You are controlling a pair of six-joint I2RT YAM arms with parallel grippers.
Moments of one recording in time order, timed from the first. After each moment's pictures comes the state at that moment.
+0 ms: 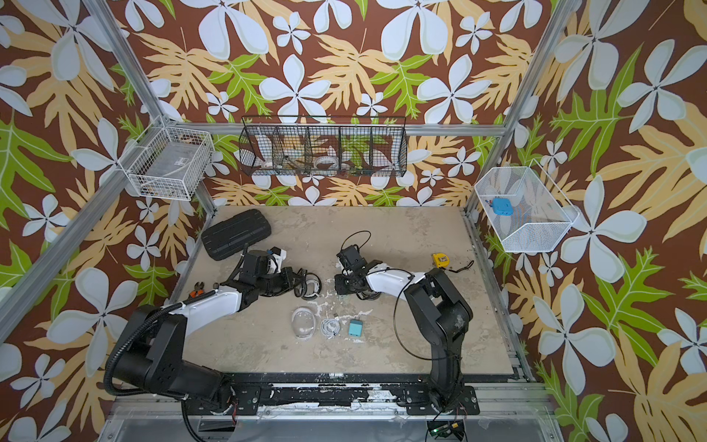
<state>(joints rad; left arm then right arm) -0.30 1.49 0.71 0.07 0.49 -0.72 0.64 1.88 1.19 -0.34 -0.12 0.42</state>
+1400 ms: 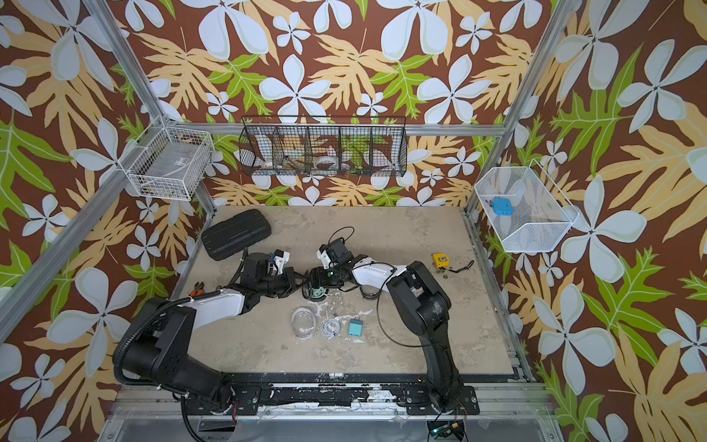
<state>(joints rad) -0.30 1.54 0.65 0.28 0.64 -0.88 0.68 2.06 1.37 -0.23 -0.43 0.55</state>
